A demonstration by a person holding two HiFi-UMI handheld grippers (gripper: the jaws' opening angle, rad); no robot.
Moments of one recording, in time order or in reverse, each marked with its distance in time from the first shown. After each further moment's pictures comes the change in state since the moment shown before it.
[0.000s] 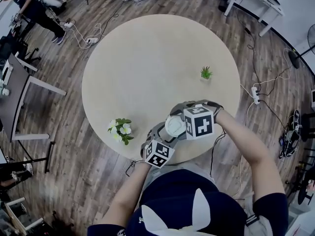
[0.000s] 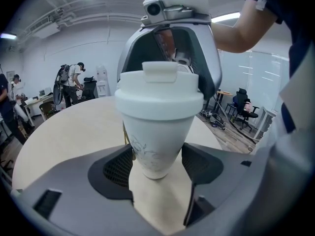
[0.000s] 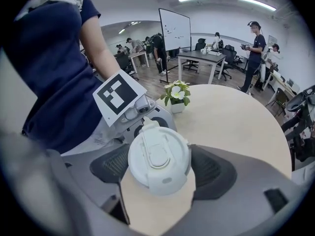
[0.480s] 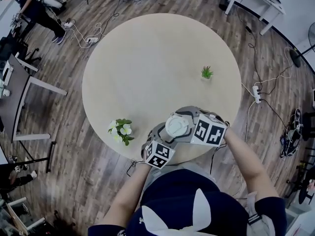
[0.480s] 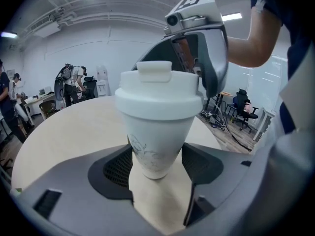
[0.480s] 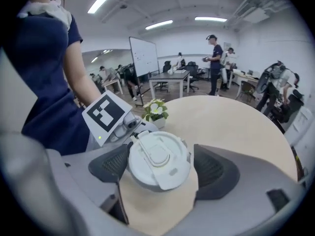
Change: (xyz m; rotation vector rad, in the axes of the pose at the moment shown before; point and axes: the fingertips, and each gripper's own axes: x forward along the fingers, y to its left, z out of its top) left arm 0.000 -0.001 0.000 -0.005 0.000 -0.003; right arm -0.011 -0.007 0.005 0.297 -0.307 -0.217
